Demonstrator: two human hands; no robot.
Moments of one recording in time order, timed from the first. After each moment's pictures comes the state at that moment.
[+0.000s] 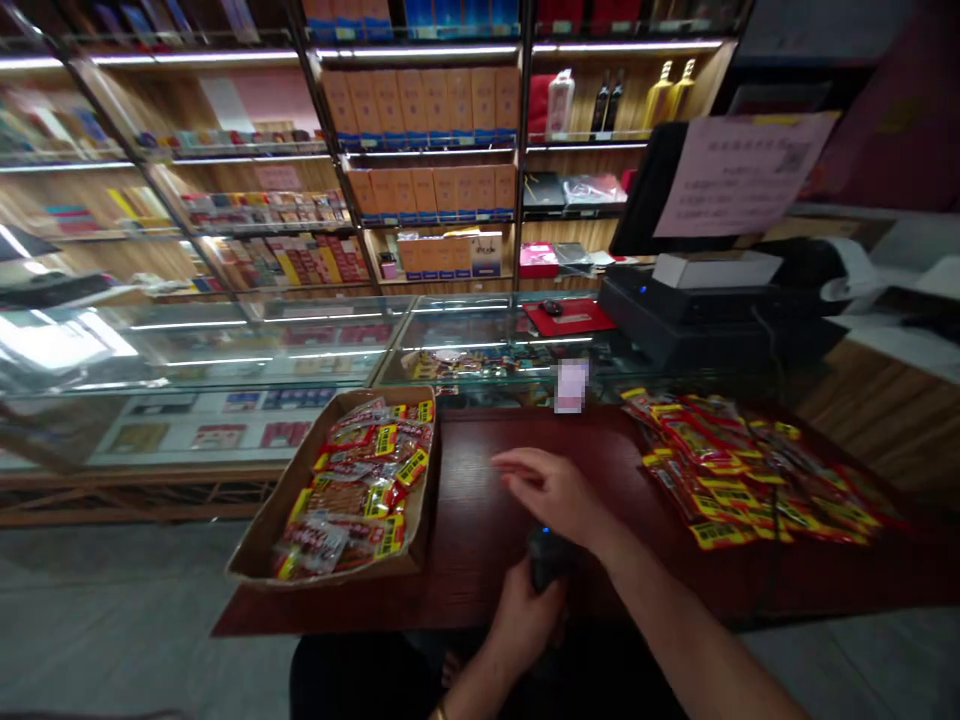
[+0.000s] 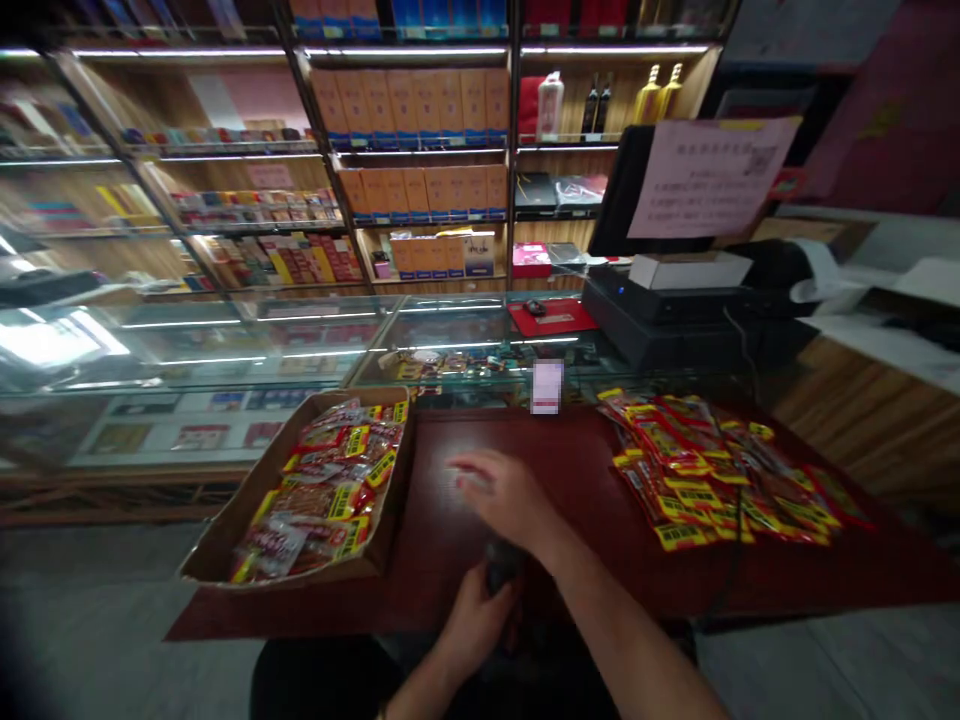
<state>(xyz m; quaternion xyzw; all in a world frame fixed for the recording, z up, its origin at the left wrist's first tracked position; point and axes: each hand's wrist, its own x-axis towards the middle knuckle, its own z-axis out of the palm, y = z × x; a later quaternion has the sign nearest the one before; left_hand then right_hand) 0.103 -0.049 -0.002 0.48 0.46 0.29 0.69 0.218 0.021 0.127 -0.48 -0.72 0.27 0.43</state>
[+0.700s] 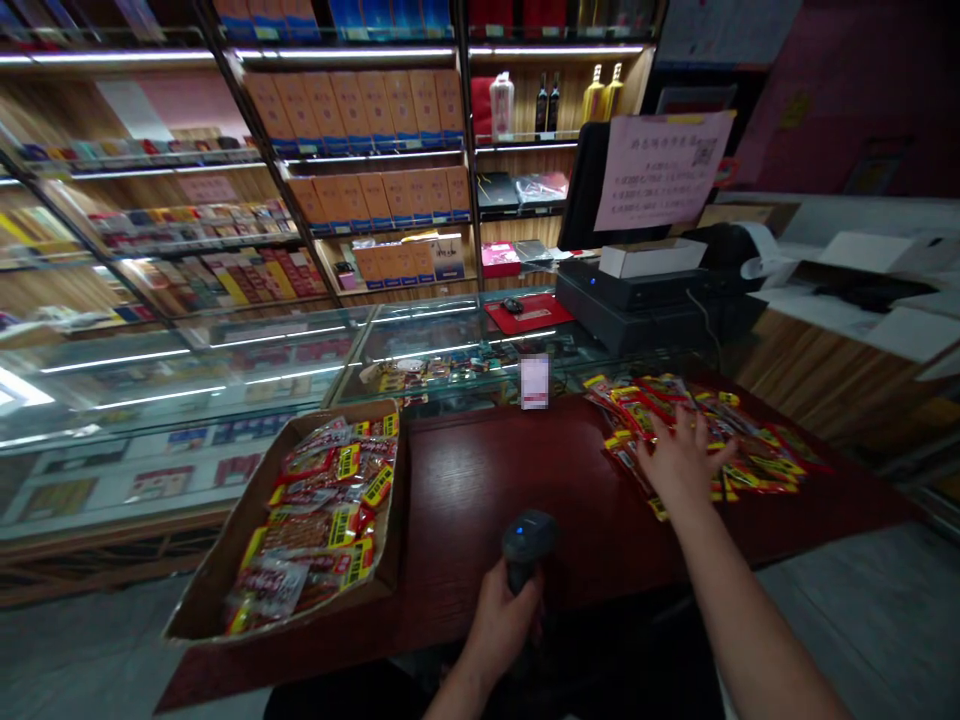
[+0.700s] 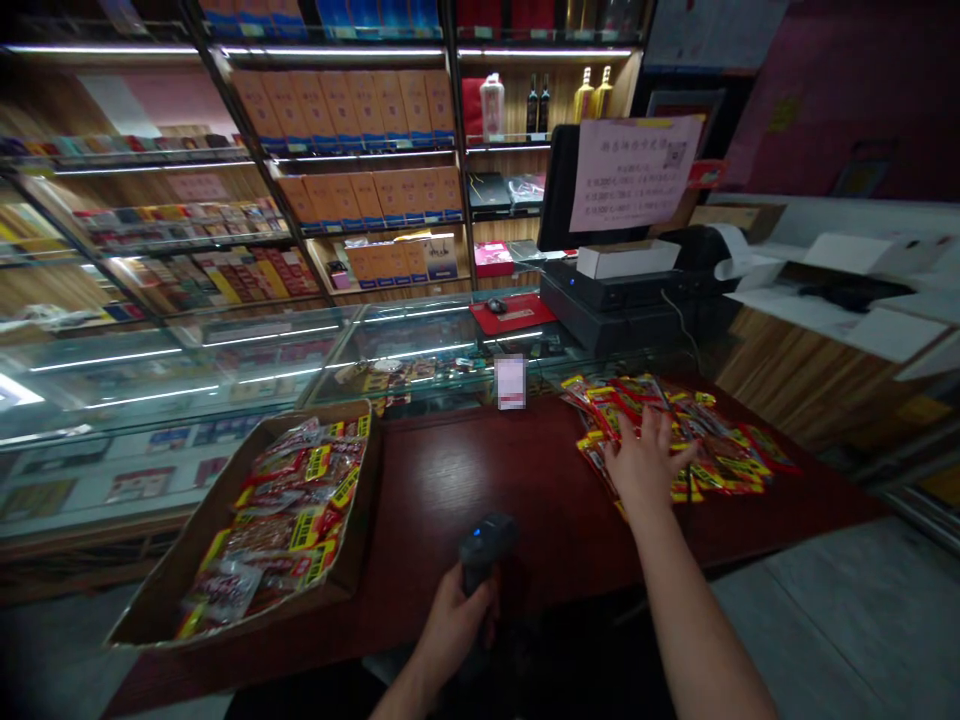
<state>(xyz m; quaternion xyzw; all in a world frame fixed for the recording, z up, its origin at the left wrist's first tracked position) 0.102 -0.046 0.008 0.52 0.46 0.28 0.66 0.424 -0.021 0.053 -0.86 -0.42 -0.23 0.18</state>
